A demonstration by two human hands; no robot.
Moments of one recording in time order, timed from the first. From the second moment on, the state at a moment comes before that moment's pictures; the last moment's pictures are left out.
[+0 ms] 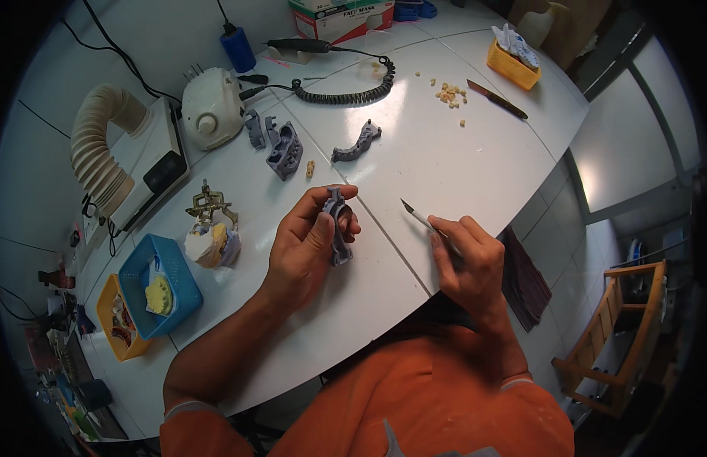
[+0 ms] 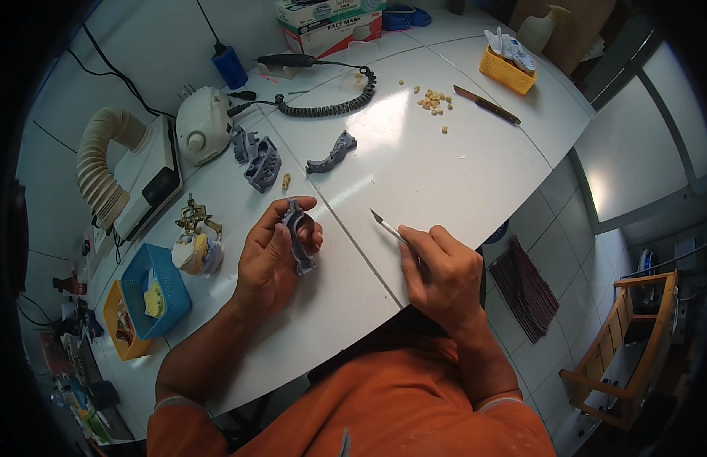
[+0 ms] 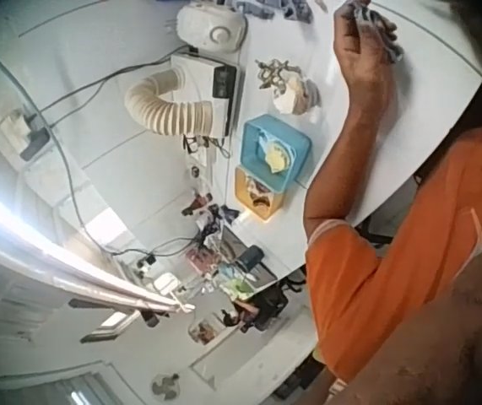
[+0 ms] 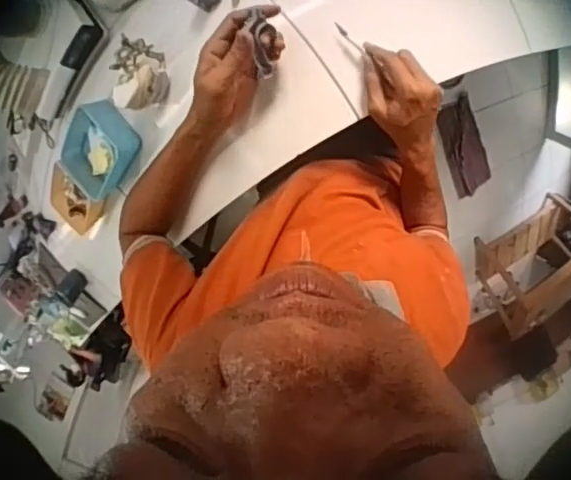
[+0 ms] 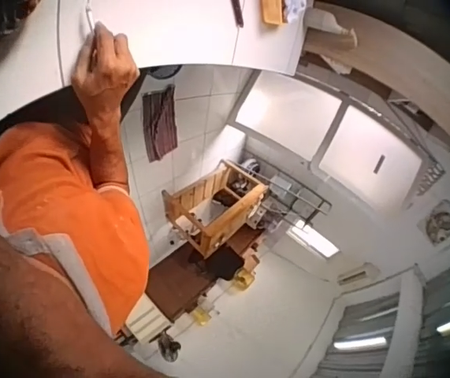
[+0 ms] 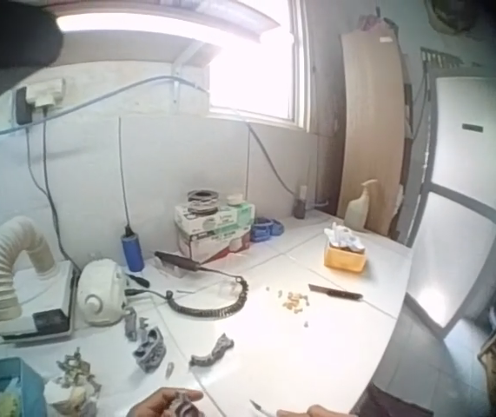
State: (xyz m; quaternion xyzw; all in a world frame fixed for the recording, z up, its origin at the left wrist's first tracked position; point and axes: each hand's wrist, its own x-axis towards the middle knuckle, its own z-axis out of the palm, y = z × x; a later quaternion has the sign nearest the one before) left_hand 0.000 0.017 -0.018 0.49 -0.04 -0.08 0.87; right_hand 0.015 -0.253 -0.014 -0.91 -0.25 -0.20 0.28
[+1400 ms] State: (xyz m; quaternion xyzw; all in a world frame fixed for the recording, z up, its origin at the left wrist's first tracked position) left_hand 0.017 0.042 -0.027 0.66 -0.09 0.13 0.74; right_hand 0.174 -0.164 0.019 -0.74 -0.53 0.04 0.42
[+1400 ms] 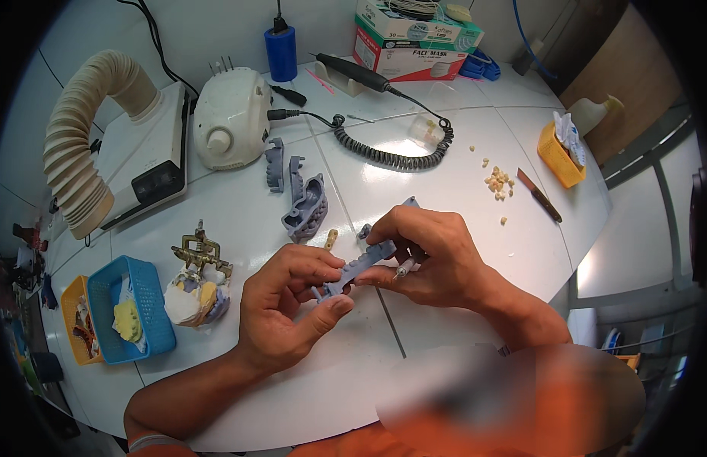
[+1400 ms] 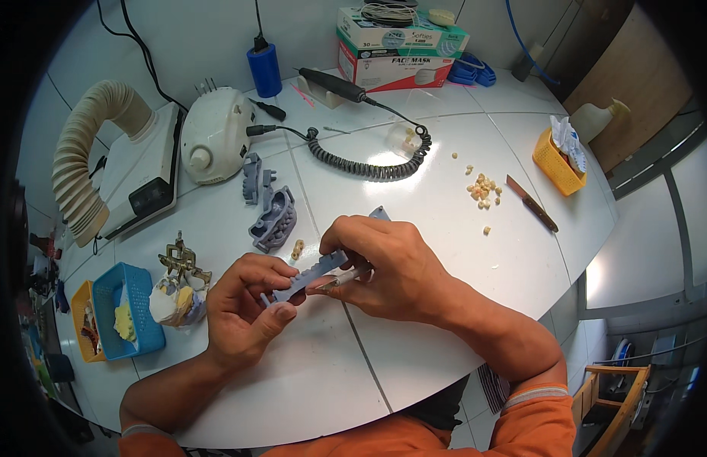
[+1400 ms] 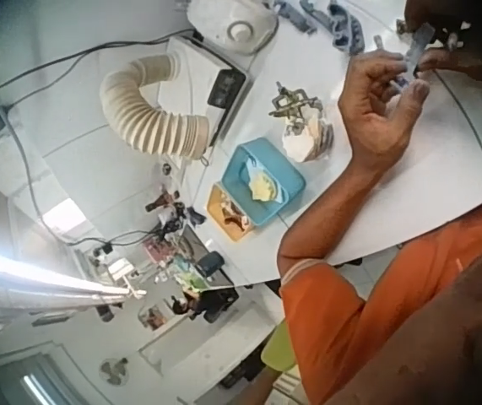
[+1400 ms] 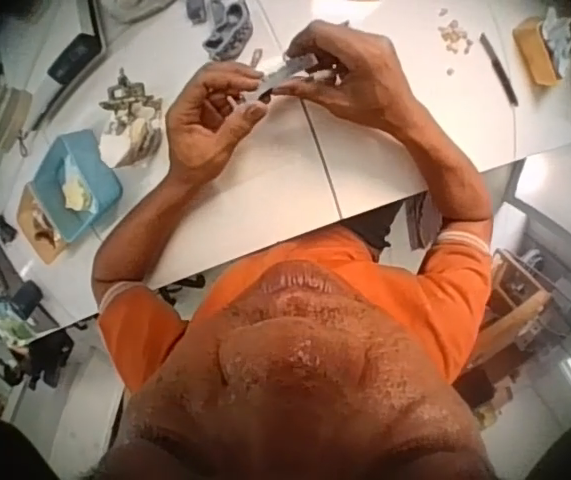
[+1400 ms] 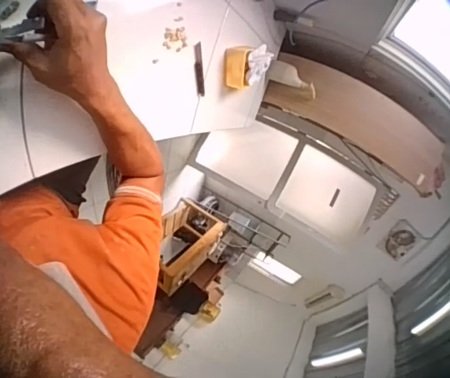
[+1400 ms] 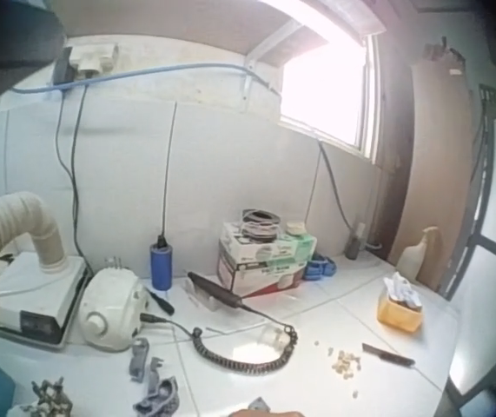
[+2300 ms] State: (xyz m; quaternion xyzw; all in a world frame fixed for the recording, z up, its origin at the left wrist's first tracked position) left_hand 0.012 0.036 -0.014 0.79 -0.02 0.05 0.61; right_hand 0.227 -0.190 0.027 -0.89 -0.32 0.00 0.31
